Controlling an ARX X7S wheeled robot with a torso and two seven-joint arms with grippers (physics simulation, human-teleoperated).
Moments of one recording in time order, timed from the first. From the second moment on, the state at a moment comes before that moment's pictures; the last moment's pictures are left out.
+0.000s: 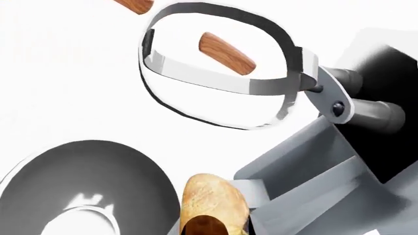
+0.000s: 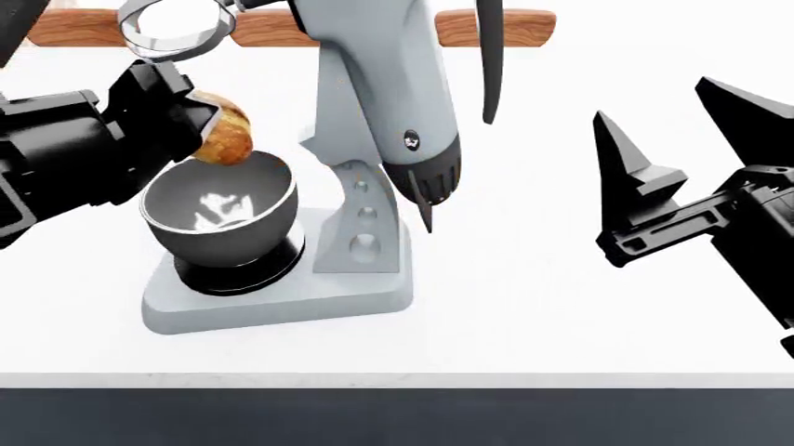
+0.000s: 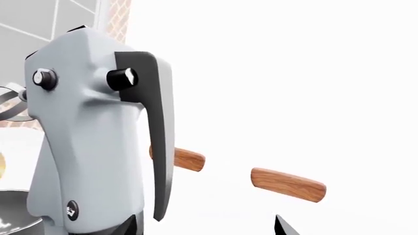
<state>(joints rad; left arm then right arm) -1.13 -0.80 0.26 0.15 -2.27 -0.77 -1.09 0.57 0.95 0.06 -0.71 1.20 0.65 0.28</state>
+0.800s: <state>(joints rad) -1.13 -0.76 0.35 0.03 -2.11 -0.81 -1.03 0.54 0.93 0.05 -0.69 1.16 0.62 0.26</state>
